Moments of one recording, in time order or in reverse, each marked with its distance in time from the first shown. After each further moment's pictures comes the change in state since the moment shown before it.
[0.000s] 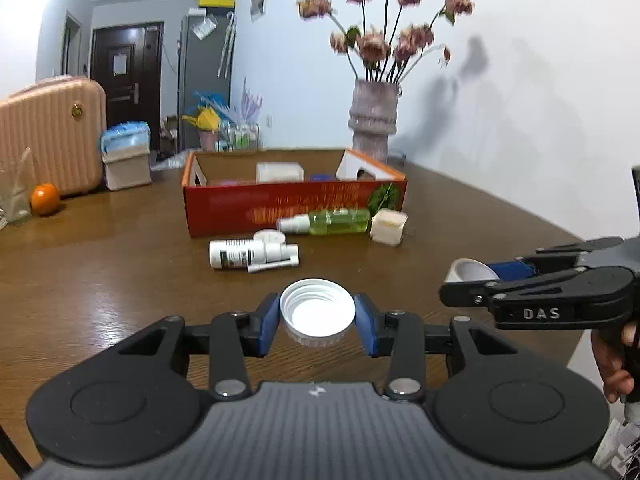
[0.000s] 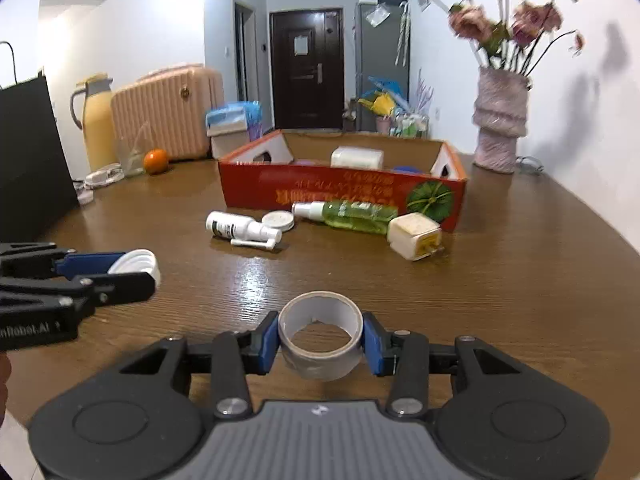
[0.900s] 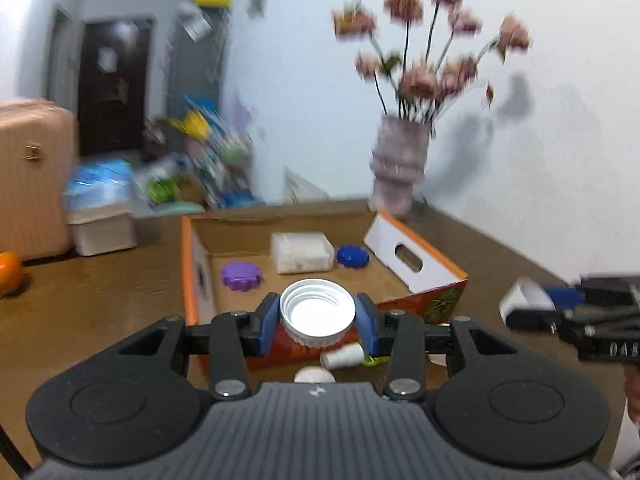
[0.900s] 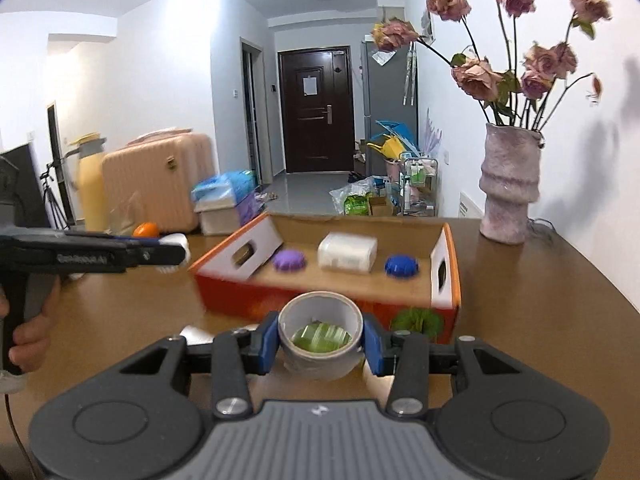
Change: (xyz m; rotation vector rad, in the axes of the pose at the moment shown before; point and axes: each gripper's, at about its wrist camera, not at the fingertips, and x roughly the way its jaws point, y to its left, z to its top) left arm 0.143 0.088 0.146 -0.025 0.051 -0.083; right arm 0.061 -0.054 0.120 0.010 -0.107 0.058
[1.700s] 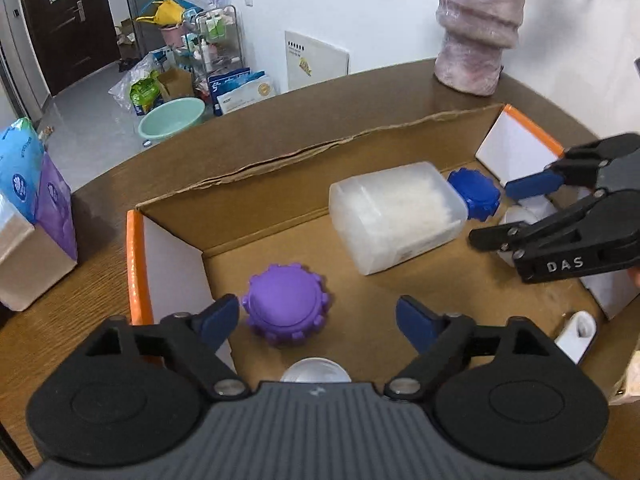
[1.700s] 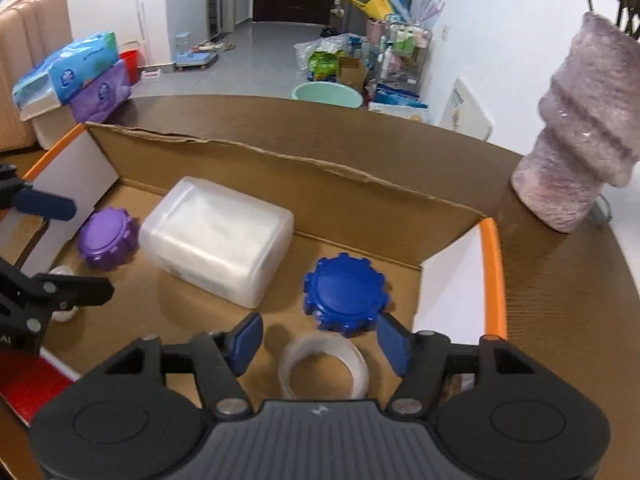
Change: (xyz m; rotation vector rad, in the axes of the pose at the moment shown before) left arm 0.239 0.070 0.060 0.135 0.430 0.057; right arm 0.306 -0.078 0.077 -0.082 0.497 -0.134
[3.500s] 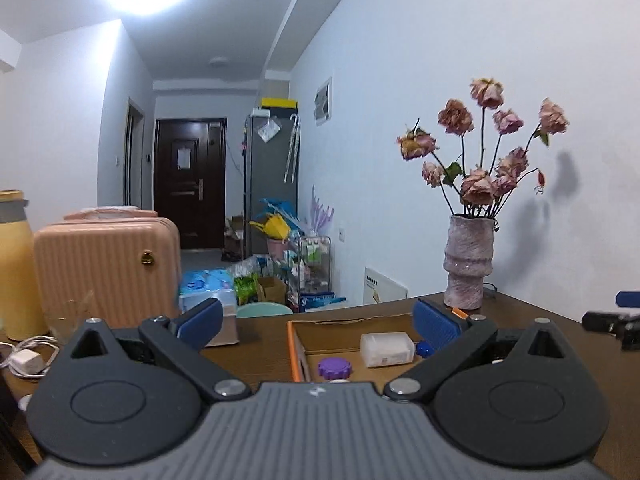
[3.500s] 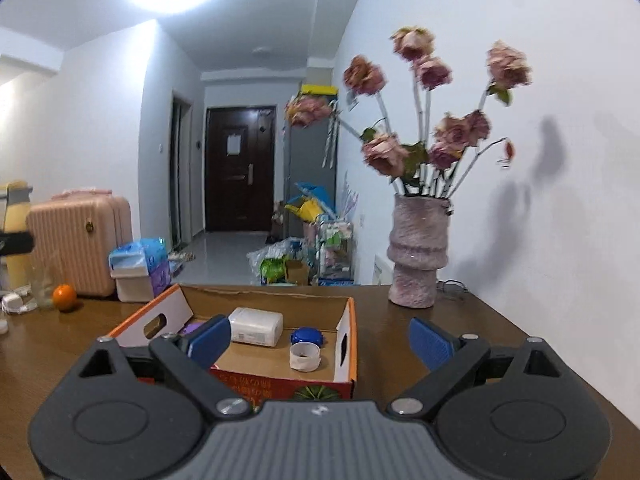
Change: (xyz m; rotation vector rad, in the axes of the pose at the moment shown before) left arm -0.303 -0.075 -0.202 -0.172 -0.774 0.258; right arm -0.282 0.035 -0.228 0.184 -0.701 -0.146
